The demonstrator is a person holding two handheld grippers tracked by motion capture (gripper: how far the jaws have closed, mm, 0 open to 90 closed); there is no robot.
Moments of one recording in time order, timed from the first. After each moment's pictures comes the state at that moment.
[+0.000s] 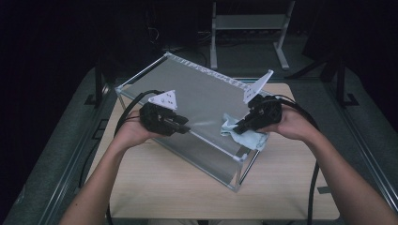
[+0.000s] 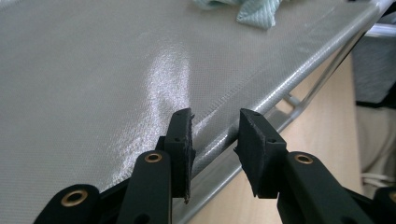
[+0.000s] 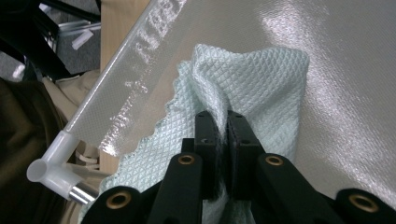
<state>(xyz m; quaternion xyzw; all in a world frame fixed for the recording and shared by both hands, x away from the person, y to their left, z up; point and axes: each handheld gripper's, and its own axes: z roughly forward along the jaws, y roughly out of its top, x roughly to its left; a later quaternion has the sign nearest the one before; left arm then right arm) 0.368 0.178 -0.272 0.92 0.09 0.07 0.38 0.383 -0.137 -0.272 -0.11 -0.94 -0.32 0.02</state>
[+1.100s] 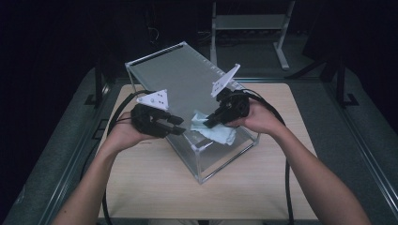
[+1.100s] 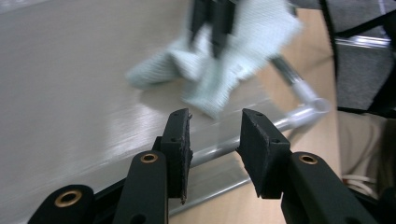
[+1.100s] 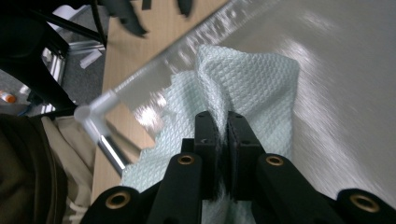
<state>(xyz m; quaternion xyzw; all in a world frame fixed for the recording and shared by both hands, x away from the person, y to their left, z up) 0.348 0.188 -0.260 0.91 0.08 0.07 0.39 0.402 -0.067 -0.266 -0.09 -0.93 -0.35 0.03</state>
